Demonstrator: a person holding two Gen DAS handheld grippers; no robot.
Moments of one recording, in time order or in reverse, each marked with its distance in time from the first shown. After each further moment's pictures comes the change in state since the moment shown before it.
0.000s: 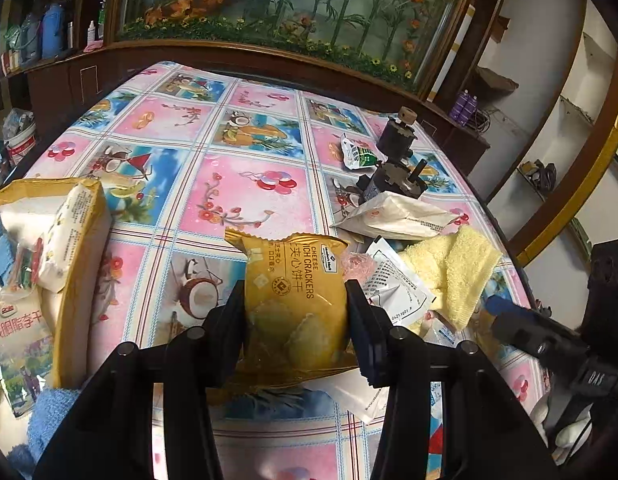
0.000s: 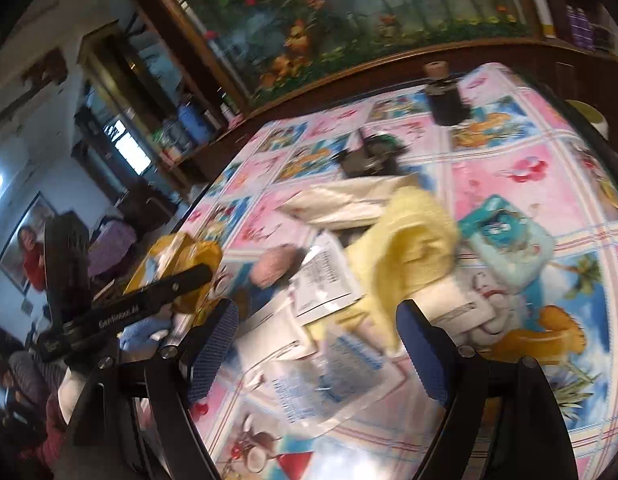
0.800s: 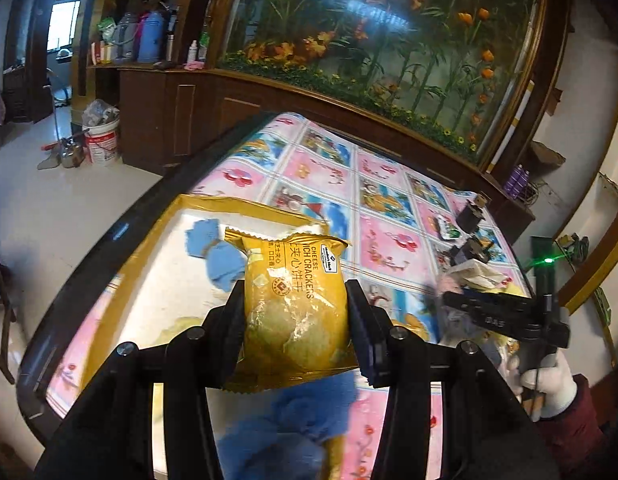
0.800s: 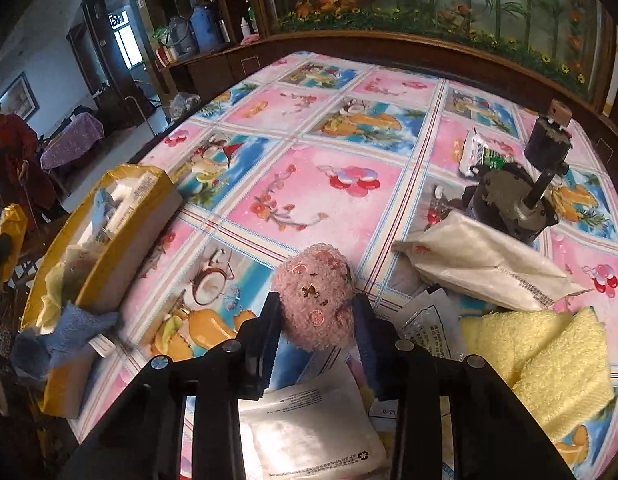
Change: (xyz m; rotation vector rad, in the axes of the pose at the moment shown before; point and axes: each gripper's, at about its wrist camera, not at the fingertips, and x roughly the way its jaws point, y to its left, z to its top) left arm -0.125 0.142 -0.013 -0.176 -0.168 0.200; right arm 0.117 0.085 0.042 -0.269 0.174 -0.202
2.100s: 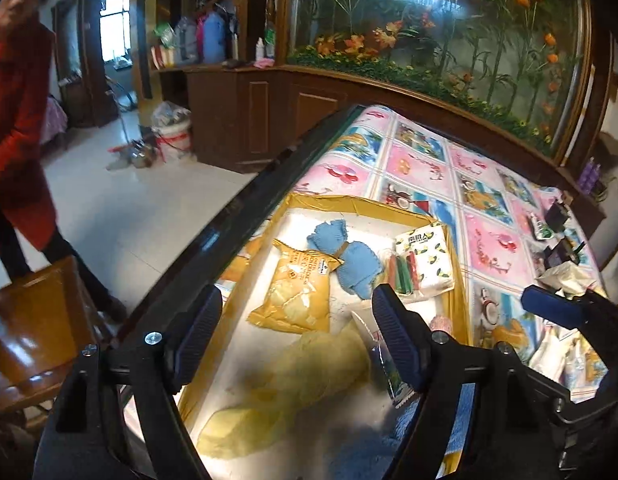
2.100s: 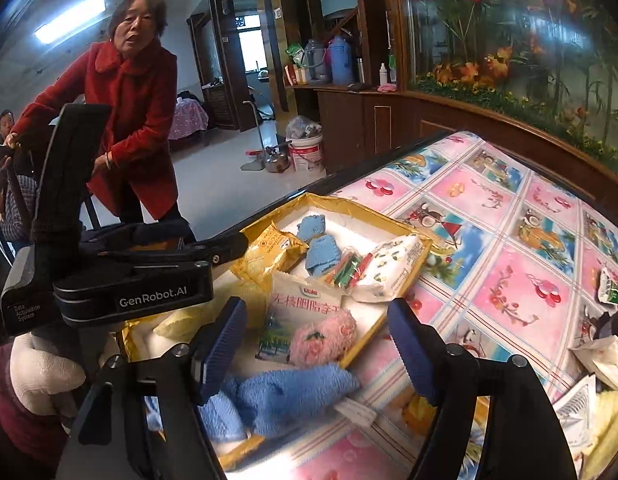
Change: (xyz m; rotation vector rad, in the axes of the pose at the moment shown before) left arm 0.012 0.034 -0.003 0.022 0.002 0.301; right arm -0.037 0.197 0.001 -0.301 -0.157 0.249
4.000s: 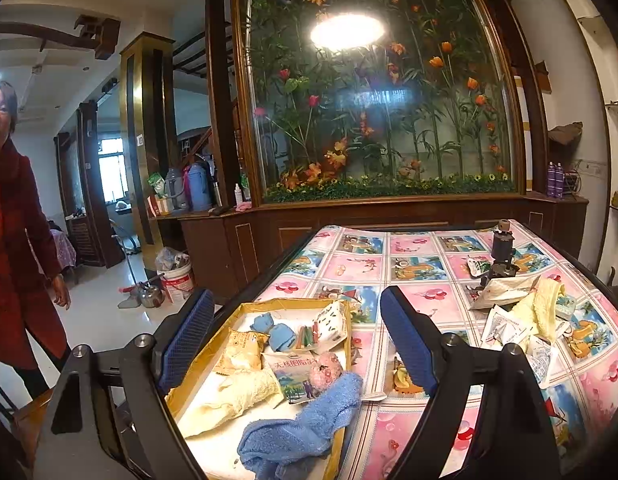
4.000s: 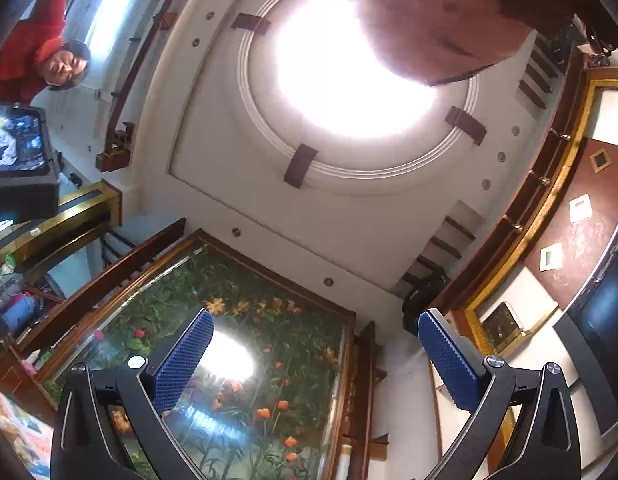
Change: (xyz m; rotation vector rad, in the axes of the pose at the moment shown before) left arm -0.135 -0.091 -0.060 0.189 -0.530 0.024; right arm -0.153 0.079 -0.190 -0.595 -1.479 -1.409
